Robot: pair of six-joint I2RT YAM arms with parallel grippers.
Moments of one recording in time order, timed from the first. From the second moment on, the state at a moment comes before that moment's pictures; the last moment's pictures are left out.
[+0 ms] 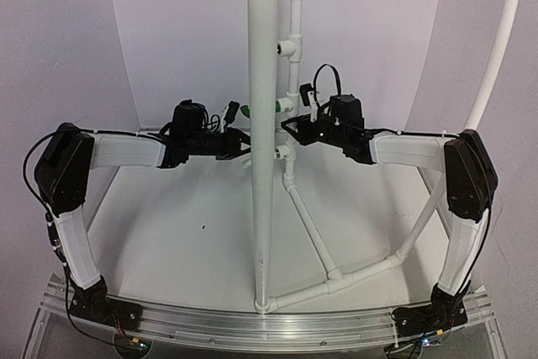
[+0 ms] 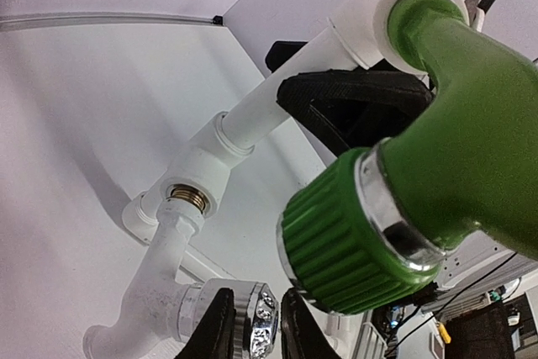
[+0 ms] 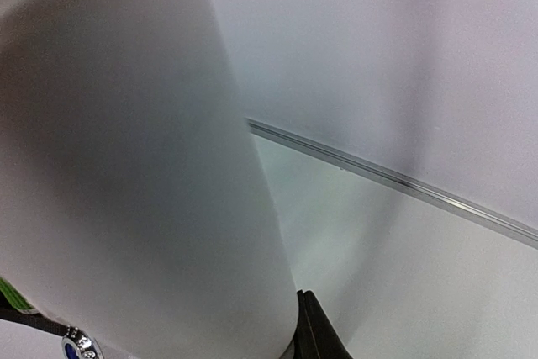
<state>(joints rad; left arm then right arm) -0.58 1.86 1.26 0.29 0.69 -0.62 0.58 1.94 1.43 0.26 -0.20 0.14</state>
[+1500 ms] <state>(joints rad) -0.49 1.59 0.82 0.44 0.47 -1.55 0.58 1.95 1.44 0.26 -0.21 0.14</state>
